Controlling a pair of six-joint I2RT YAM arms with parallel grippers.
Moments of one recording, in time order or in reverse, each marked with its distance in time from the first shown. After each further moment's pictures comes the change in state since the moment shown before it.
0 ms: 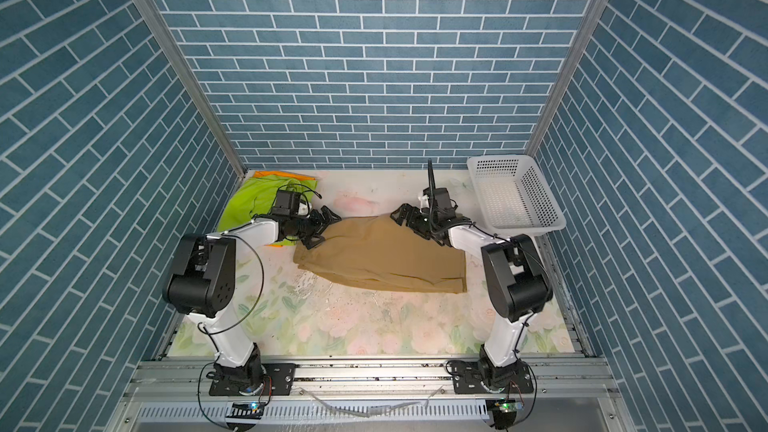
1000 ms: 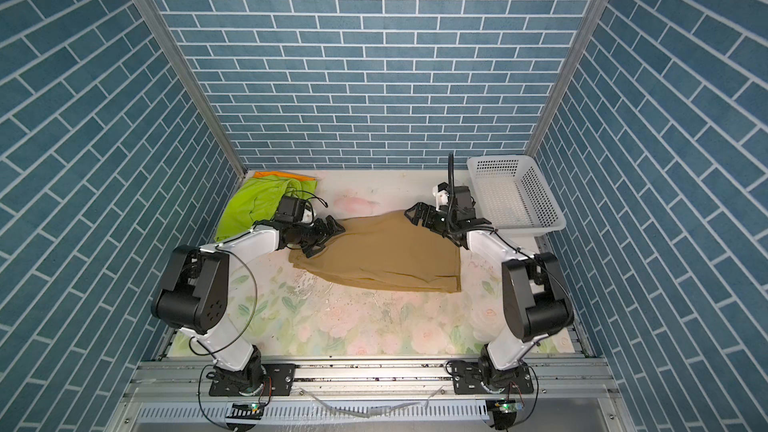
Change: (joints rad) left arm -0.092 -0.161 -0.097 -0.091 -0.068 0.070; right arm -0.134 -0.265 -0.175 -0.111 -0.032 -0.201
